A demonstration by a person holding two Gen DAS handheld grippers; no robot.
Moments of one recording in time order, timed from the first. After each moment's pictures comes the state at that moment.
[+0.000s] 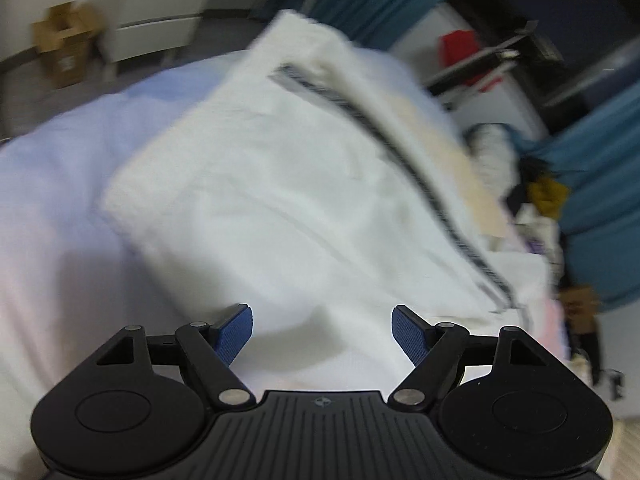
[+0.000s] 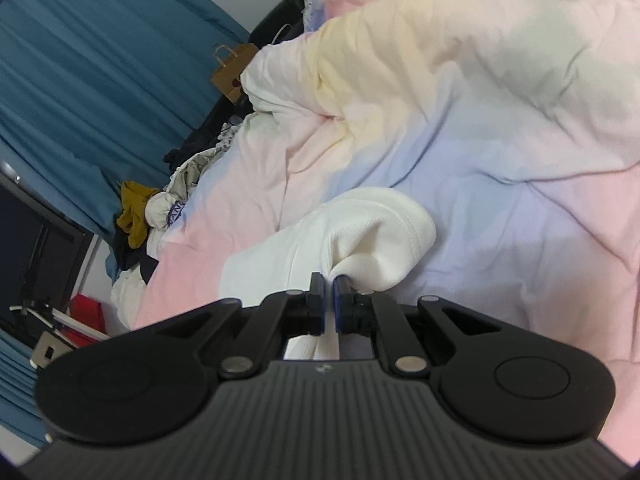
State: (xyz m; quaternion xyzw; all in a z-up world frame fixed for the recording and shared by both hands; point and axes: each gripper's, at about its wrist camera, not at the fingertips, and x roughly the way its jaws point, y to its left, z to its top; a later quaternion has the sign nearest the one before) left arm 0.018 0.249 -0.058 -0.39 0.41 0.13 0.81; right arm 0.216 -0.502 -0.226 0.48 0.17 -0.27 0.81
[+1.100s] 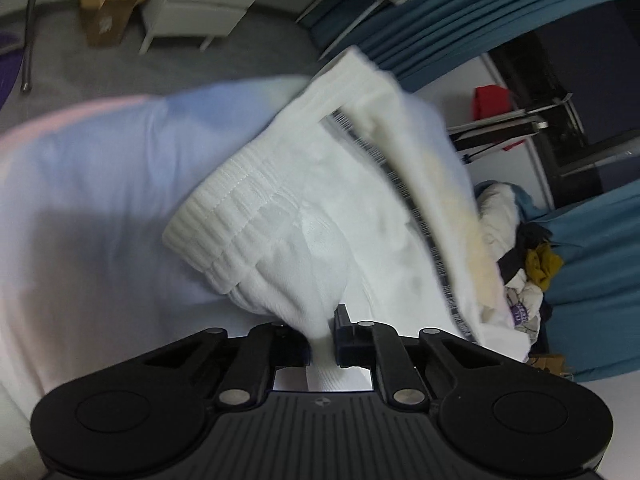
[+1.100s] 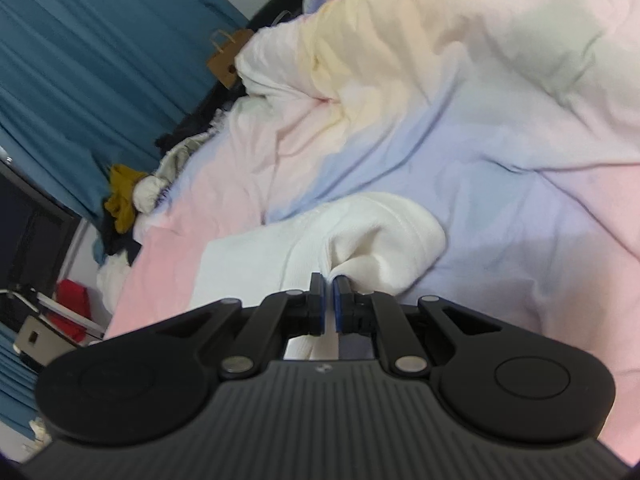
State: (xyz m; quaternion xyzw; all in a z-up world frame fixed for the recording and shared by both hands) left arm 0.025 0.302 -0.049 -0.48 0.36 0.15 0.79; right arm 0.230 -0.502 -0.241 0.47 0.18 -0.27 0.82
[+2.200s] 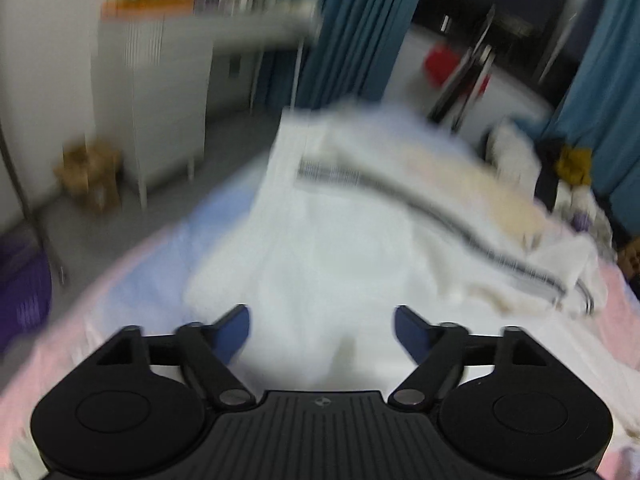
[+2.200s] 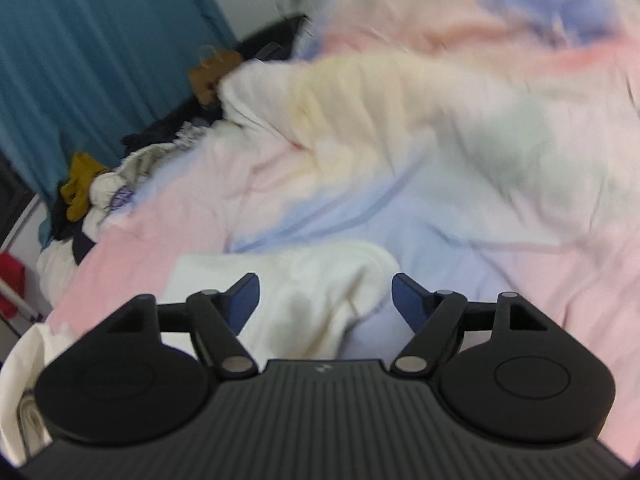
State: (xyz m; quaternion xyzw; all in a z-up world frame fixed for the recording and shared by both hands) left arm -0.023 0.244 0.013 -0.19 0.34 0.17 0.90; right arm 0.217 -0.477 -0.190 0.33 0.20 -0.35 0.85
